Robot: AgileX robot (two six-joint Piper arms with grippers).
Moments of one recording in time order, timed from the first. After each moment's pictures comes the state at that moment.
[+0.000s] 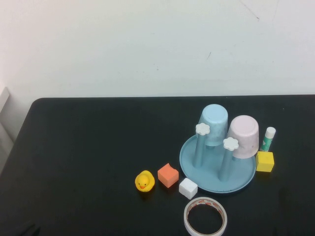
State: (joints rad) right arm -0.01 -0.01 0.02 -0.14 0.39 0.06; left arm -0.72 0.20 -0.28 0.18 0.42 -0.01
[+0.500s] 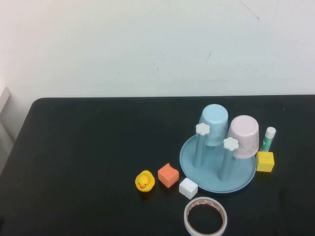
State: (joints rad) right arm -0.01 -0.01 0.02 -0.14 0.40 0.06; left arm -0.24 0.20 -0.04 0.14 0.08 -0.03
